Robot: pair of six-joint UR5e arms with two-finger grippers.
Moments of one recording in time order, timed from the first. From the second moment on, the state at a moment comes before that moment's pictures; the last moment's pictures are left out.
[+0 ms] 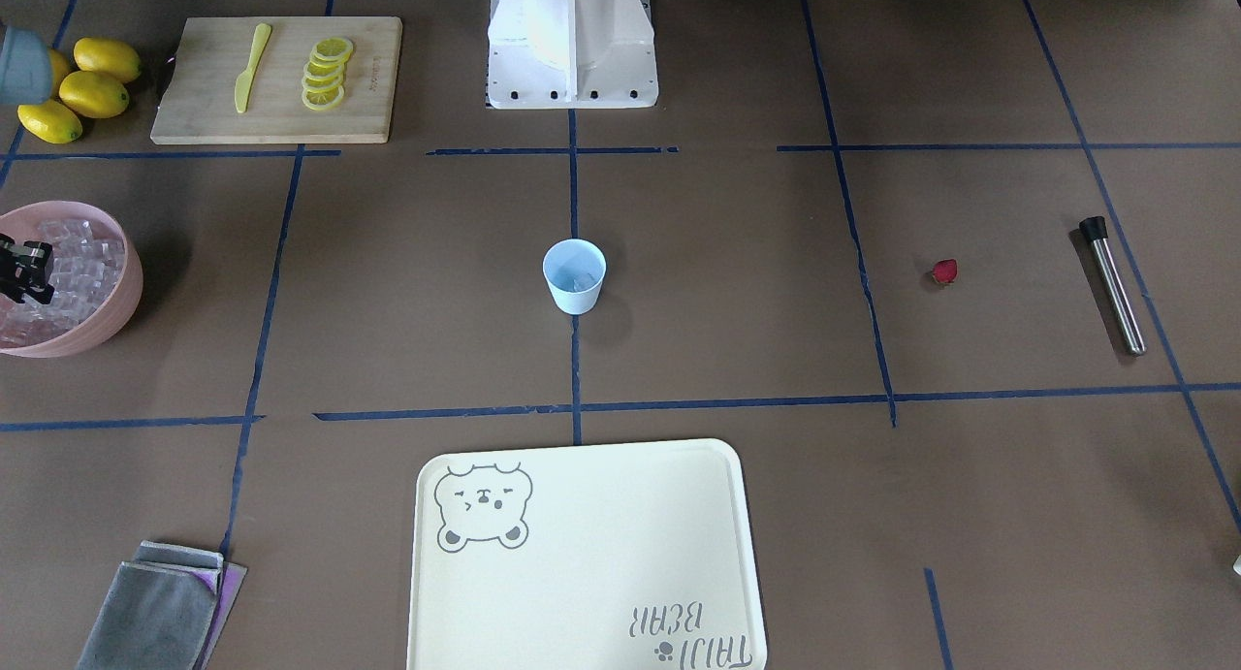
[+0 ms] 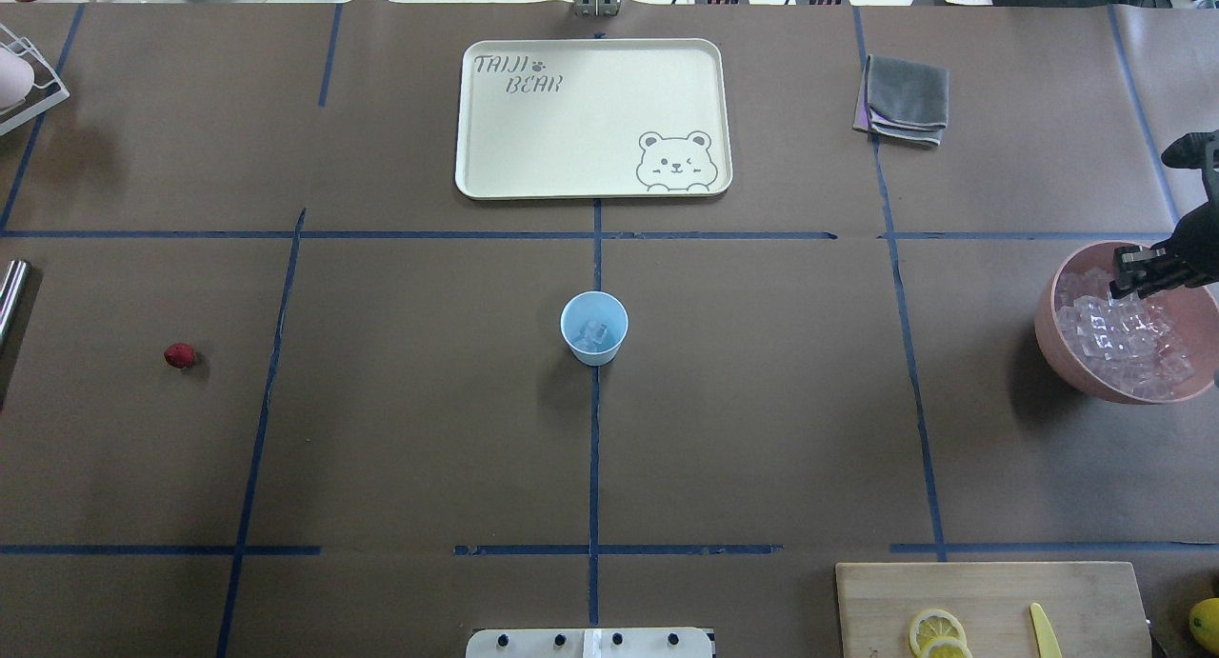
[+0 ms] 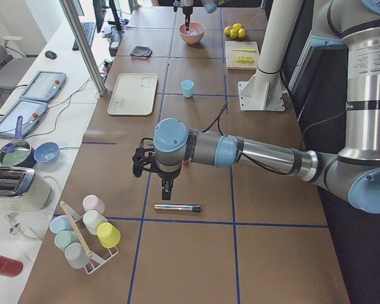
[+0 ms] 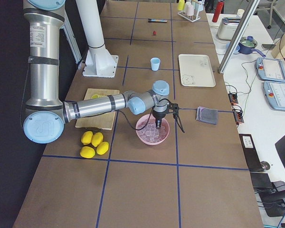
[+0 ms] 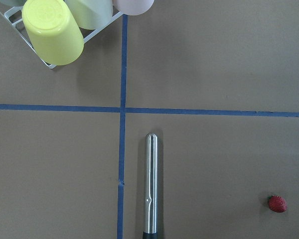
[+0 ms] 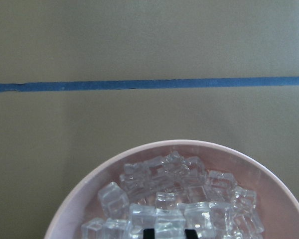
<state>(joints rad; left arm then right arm) -1.63 -1.49 -1.86 -1.52 -2.47 -0.11 1.11 -1.63 1.82 -1.35 2.17 0.66</state>
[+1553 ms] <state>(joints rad) -1.63 -1.47 -1.86 -1.52 -2.48 -0.11 0.63 -0.79 1.78 -1.94 1.96 1.03</state>
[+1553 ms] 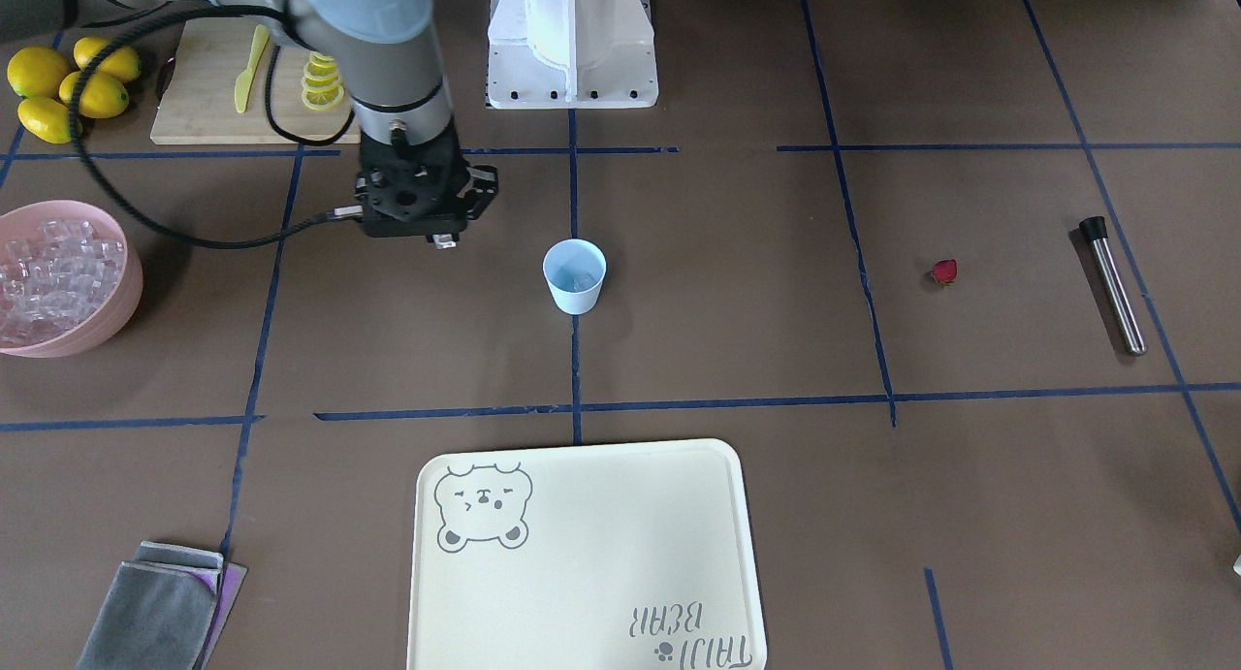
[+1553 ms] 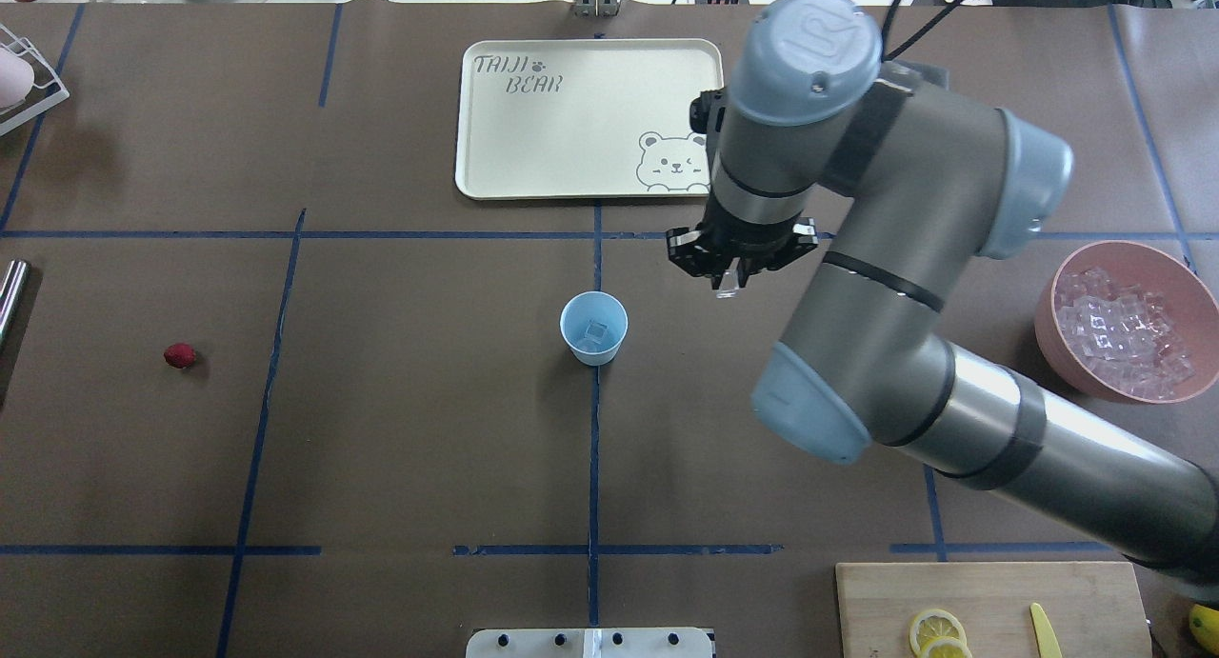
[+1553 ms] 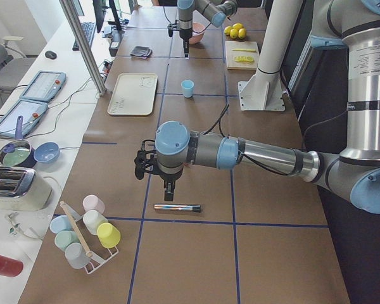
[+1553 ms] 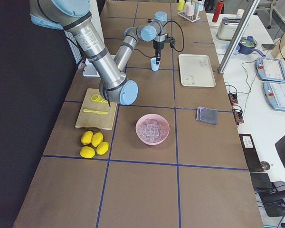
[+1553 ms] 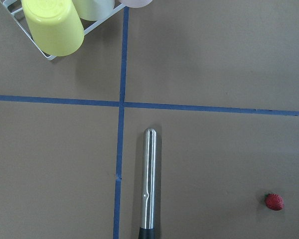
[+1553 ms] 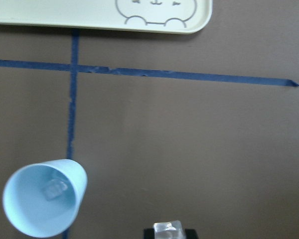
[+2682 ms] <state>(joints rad) -1.63 -1.47 -1.85 -1.52 -2.48 -0.11 0.53 -0.58 1.46 -1.79 1.89 1.20</state>
